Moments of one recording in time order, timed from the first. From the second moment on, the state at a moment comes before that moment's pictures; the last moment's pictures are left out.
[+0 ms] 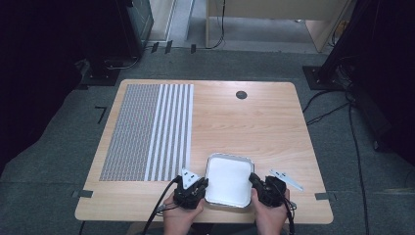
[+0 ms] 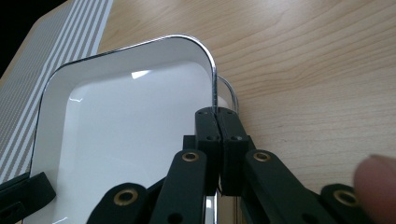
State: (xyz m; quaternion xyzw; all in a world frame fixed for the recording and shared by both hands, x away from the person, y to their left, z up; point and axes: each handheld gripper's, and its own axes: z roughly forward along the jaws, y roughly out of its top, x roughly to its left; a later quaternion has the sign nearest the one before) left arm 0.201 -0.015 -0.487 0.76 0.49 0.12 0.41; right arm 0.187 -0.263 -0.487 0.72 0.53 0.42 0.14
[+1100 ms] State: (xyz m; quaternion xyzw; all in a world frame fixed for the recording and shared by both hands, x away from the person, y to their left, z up) left arm 0.238 0.051 -0.455 0.73 0.53 0.13 0.42; right arm 0.235 -0.205 -0.457 0.70 0.56 0.43 0.12
